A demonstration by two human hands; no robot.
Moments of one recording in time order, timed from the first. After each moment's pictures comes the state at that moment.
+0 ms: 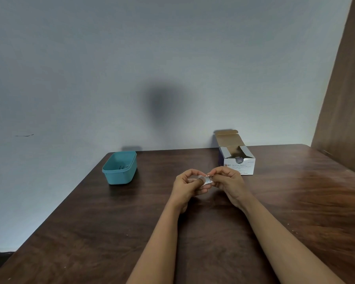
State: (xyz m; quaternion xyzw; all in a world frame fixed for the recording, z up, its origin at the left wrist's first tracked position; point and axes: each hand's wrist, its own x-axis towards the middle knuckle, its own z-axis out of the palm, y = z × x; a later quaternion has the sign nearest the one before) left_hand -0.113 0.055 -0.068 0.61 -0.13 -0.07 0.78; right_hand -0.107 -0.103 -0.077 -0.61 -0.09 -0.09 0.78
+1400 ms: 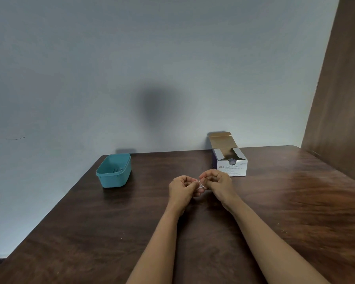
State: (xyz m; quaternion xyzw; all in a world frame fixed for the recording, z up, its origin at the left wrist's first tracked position) left_hand -0.109 0.043 -0.075 0.69 -0.07 0.01 0.72; right_hand -0.101 -0.096 -0.084 -0.73 -0.05 -0.16 0.66
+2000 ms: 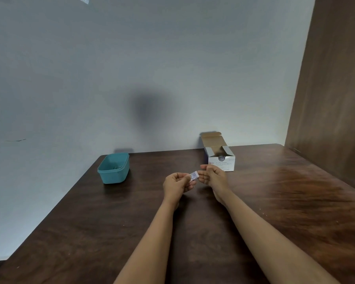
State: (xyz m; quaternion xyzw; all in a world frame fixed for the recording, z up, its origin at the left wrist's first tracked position) left_hand -0.142 0.043 -0.059 0.63 -0.03 -0.01 0.77; right_hand -0.122 -0.097 -0.077 -0.61 0.02 -0.14 0.78
